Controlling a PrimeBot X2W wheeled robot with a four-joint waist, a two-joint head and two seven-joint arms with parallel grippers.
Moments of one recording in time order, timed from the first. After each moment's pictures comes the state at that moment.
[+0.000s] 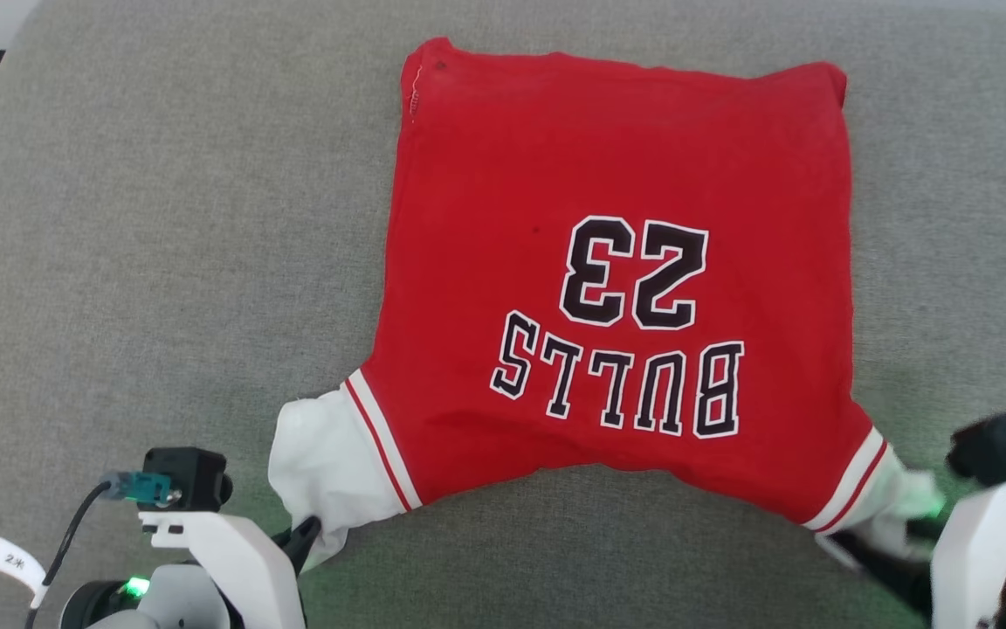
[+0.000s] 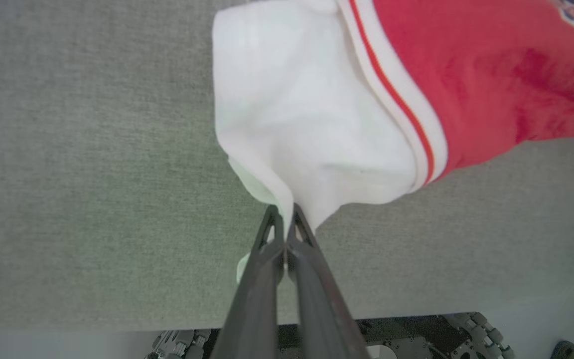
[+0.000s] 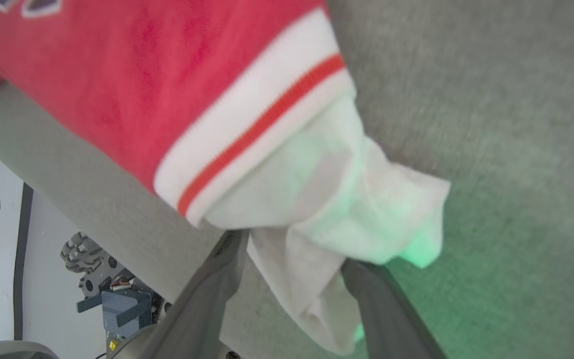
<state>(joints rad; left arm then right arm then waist) -0.30 0.88 -0.93 -0.23 -1.28 0.52 0.16 0.08 -0.46 0.03 -0.21 0.73 0.13 0.90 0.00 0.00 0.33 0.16</state>
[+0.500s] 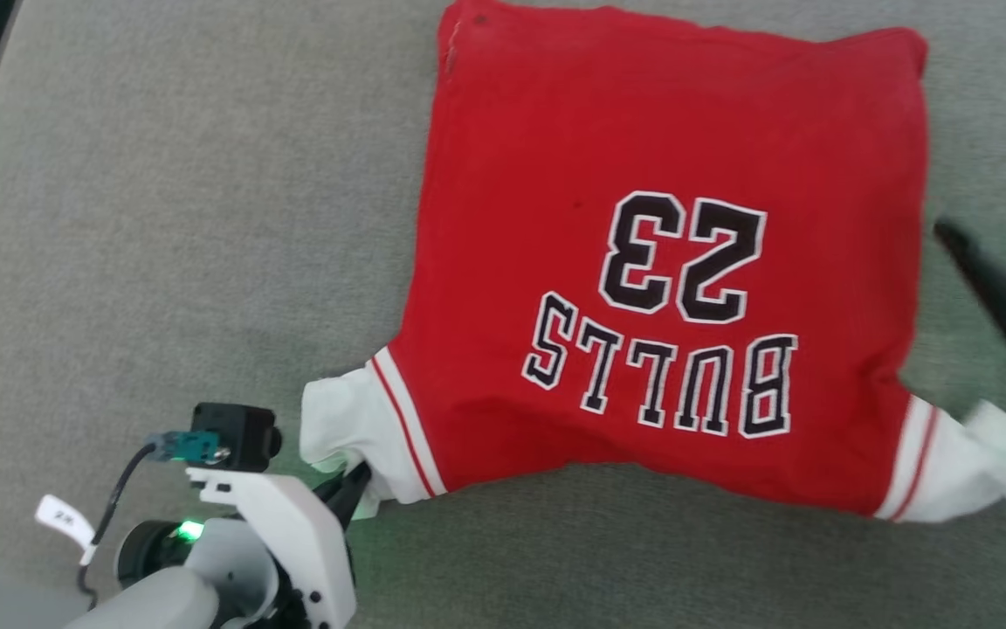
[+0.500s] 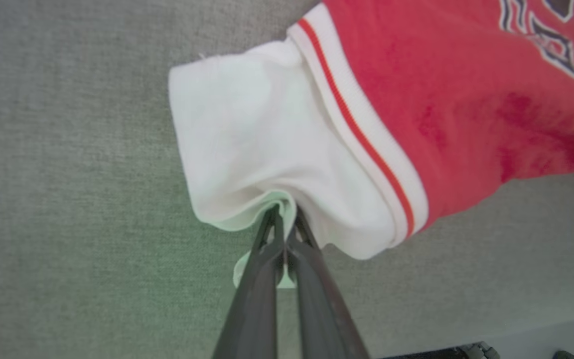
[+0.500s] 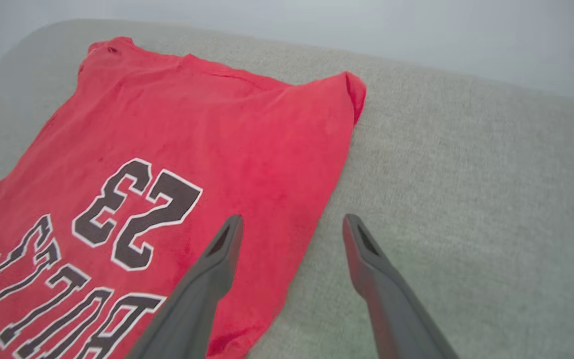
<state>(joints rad) -0.39 0.79 -0.95 -0.18 -1.22 0.47 0.14 -0.32 -0.41 -0.11 -0.27 0.56 0.13 0.84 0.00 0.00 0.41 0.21</state>
